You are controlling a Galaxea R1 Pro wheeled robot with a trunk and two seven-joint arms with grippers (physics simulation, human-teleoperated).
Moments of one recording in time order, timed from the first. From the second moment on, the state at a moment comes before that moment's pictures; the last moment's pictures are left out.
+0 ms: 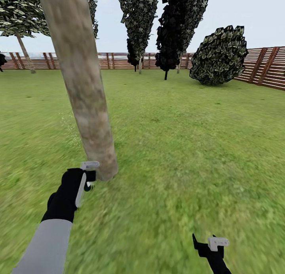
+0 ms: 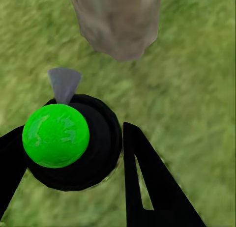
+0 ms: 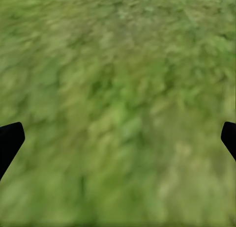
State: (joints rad) left arm -0.71 -0.06 0.16 -1.16 -0.15 0.93 0.07; right arm -0.43 -0.08 -0.17 -0.15 0.08 -0.65 0.05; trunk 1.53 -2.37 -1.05
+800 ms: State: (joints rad) left arm -0.77 -0.05 0.16 -0.97 -0.14 0.78 0.08; right arm -0.43 -0.08 -0.17 -0.15 0.08 -0.65 0.04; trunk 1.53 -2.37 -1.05
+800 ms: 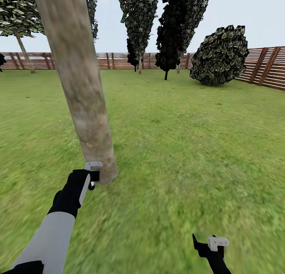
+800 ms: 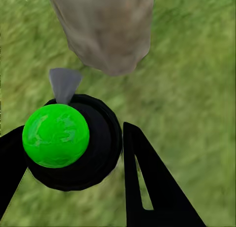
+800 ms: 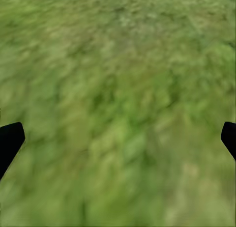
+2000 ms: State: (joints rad) left arm -0.76 -0.02 0.20 -0.95 -0.14 0.77 0.07; right arm -0.43 -0.08 -0.17 -0.15 0.09 -0.65 0.04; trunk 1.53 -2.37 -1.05
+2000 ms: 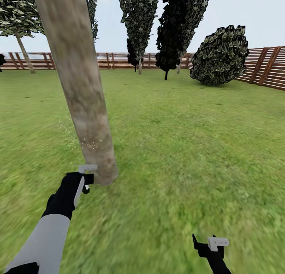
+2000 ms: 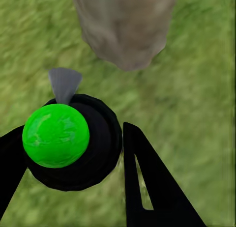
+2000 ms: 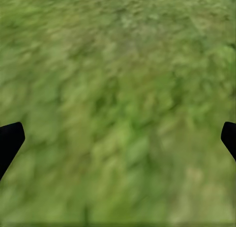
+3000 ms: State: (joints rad) left arm -0.78 0.01 0.14 -0.97 -0.15 0.79 0.07; right arm -0.43 -0.08 -0.17 -0.15 0.09 -0.65 0.04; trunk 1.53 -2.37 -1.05
